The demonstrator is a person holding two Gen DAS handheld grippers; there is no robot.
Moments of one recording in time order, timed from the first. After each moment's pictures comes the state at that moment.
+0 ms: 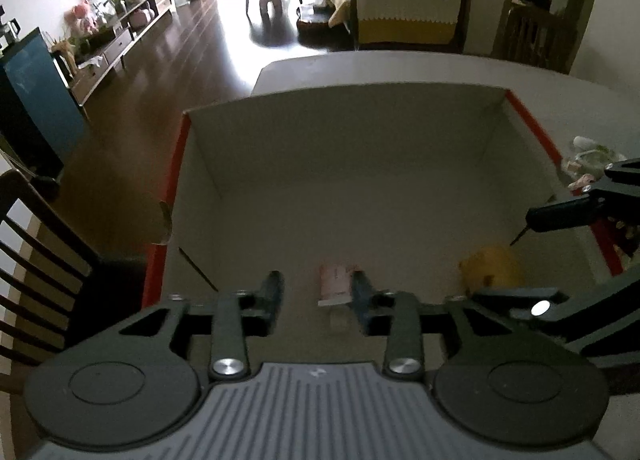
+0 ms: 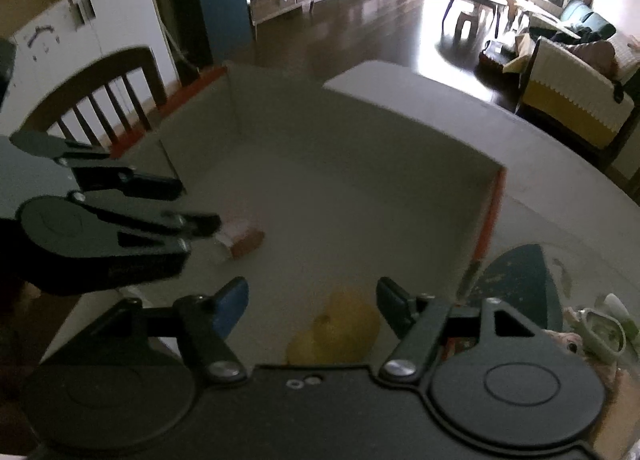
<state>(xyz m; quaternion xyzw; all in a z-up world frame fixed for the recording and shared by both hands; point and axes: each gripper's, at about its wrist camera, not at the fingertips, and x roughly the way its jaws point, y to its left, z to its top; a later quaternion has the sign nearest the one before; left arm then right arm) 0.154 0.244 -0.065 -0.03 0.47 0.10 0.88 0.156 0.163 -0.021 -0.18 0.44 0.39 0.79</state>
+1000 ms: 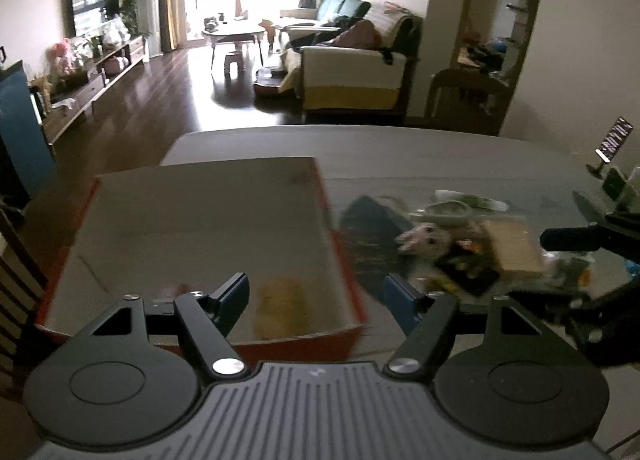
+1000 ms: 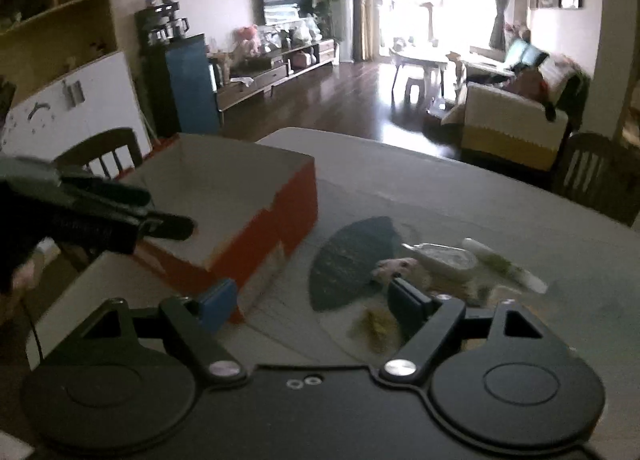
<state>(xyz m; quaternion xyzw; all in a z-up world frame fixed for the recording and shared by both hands) 0.125 0.088 0.000 -0.06 0.37 0.06 0.92 0.135 -0.055 0.023 -0.11 0.34 0.37 0.86</state>
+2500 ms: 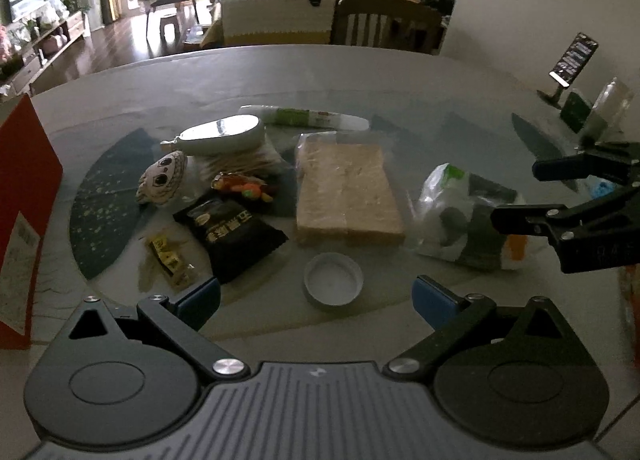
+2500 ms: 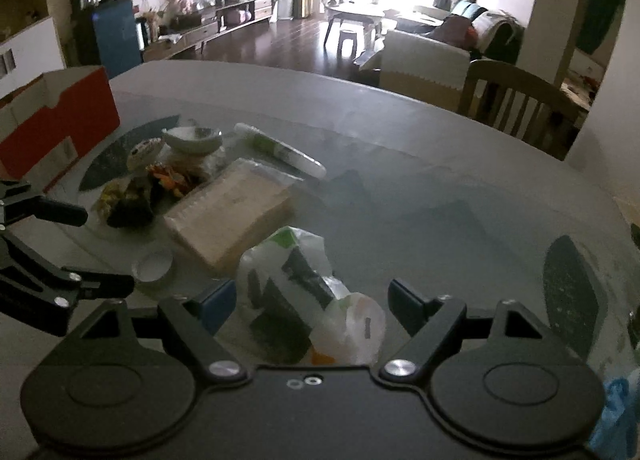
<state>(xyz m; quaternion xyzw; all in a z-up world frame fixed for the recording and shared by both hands) 0.240 -0.146 -0.123 -0.05 0.43 0.00 0.90 0.253 -0.271 -0.069 -0.16 0.39 0.29 0.86</state>
